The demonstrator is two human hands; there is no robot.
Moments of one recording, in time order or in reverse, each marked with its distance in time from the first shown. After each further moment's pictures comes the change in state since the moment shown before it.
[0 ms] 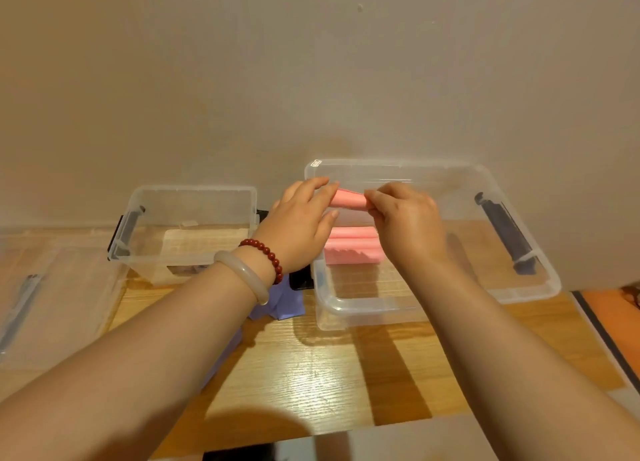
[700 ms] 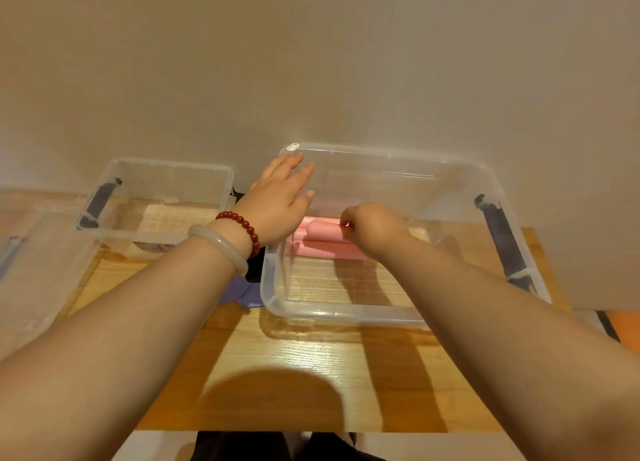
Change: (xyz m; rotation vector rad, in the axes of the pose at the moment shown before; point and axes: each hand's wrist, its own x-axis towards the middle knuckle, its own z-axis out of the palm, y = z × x) left_hand 0.042 0.012 0.024 -0.026 -0.093 -0.253; right_hand 0.018 0.059 0.050 -0.068 -0.869 0.017
